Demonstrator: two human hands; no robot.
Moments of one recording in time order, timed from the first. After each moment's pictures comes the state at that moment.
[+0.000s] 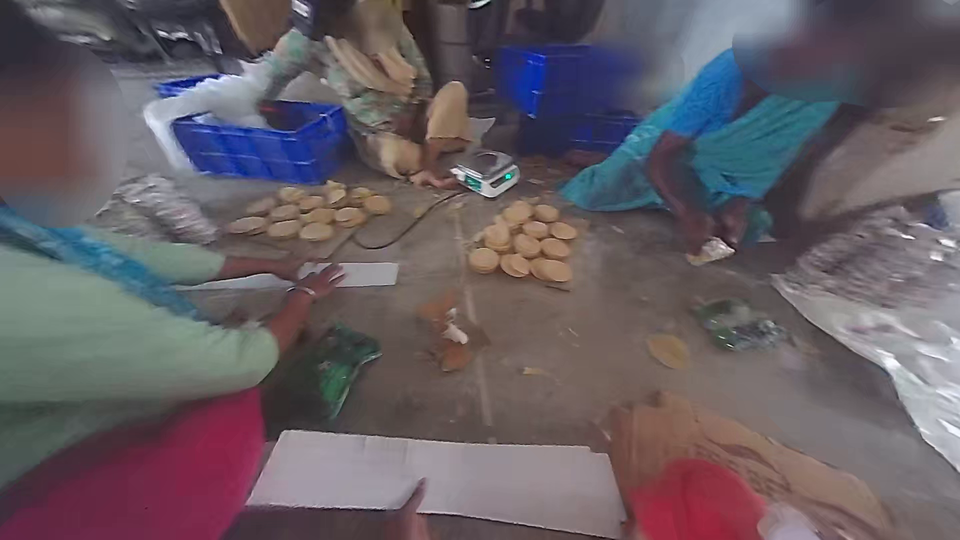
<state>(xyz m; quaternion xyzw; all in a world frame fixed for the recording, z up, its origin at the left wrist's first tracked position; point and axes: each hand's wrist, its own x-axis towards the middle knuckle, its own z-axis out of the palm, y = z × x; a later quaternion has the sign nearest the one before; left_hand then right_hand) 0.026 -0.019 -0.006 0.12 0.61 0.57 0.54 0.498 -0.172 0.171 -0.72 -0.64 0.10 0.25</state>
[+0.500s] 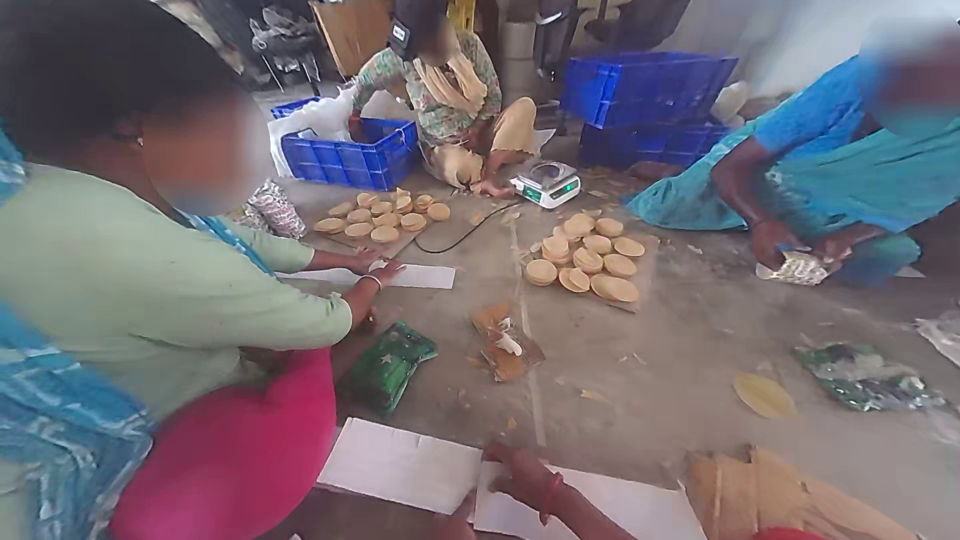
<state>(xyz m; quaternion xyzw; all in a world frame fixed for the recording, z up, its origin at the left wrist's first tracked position) 0.029 -0.010 0.001 0.04 0.62 0.58 0.53 0.167 0.077 0.033 -0.46 -0.74 0.49 0.04</state>
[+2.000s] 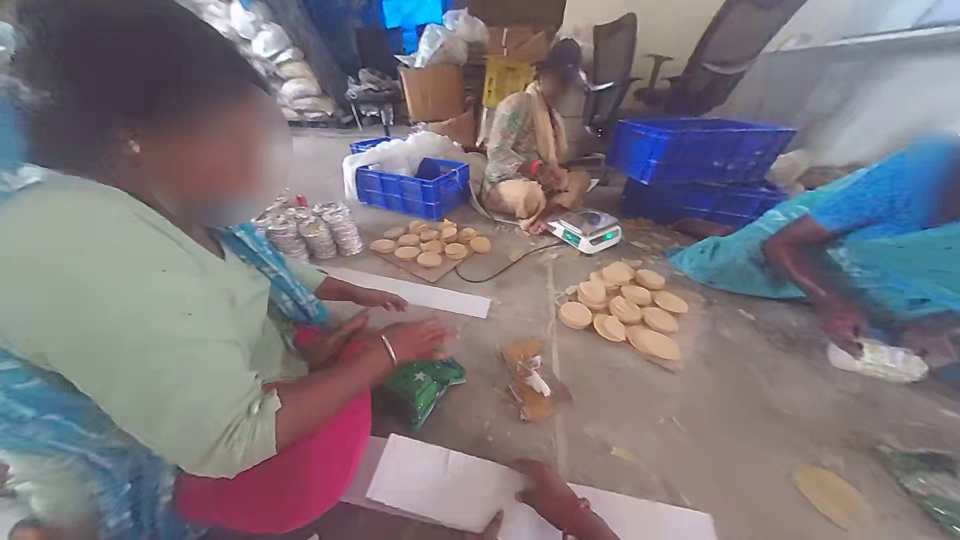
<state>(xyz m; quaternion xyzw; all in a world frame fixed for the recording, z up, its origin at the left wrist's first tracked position) 0.053 0.004 0.026 0.04 0.59 0.59 0.55 0.179 0.115 0.022 -0.49 -0.76 0.43 0.05</state>
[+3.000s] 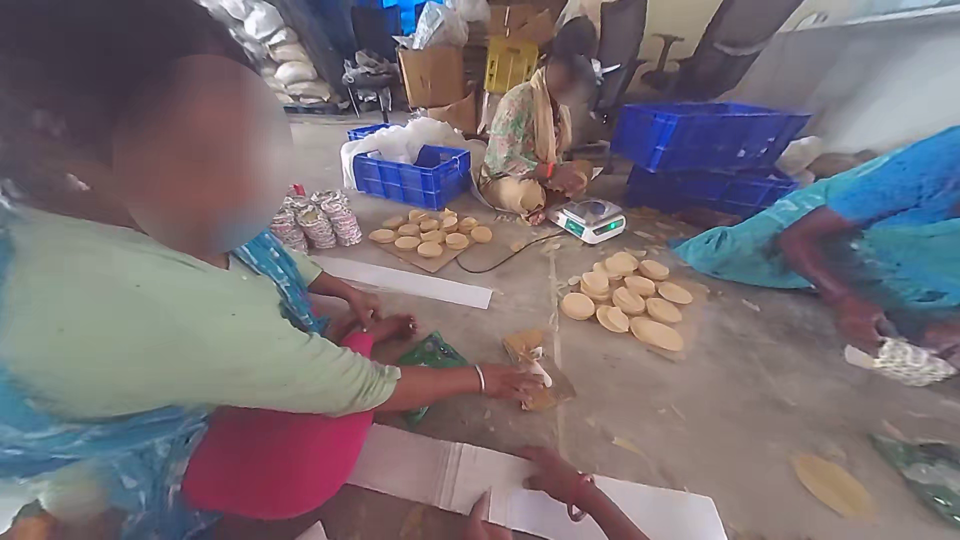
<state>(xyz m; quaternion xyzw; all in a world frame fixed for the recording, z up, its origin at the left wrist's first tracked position) 0.052 0.018 0.002 -0.14 0.44 0.69 0.57 0.188 0.138 0.020 -0.46 -0.75 0.48 -0.01</state>
